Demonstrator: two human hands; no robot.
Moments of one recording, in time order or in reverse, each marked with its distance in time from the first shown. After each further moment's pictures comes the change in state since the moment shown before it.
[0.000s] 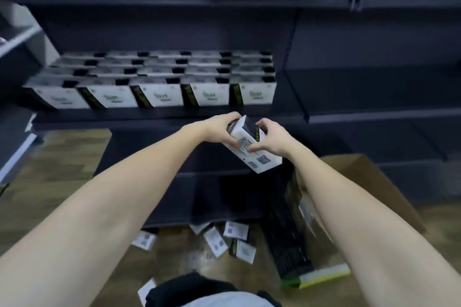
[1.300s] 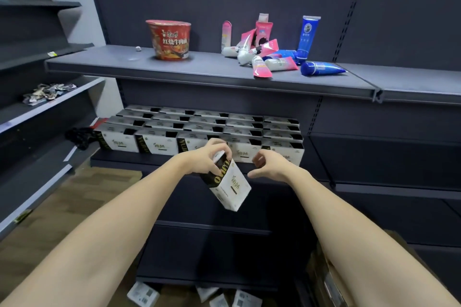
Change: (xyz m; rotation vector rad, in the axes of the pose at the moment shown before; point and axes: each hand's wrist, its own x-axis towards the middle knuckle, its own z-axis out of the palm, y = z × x) left_hand -0.092 -0.048 -0.102 -0.230 0.137 -0.042; right_hand 0.036 -0.118 -0.006 -0.192 -0.081 -0.165
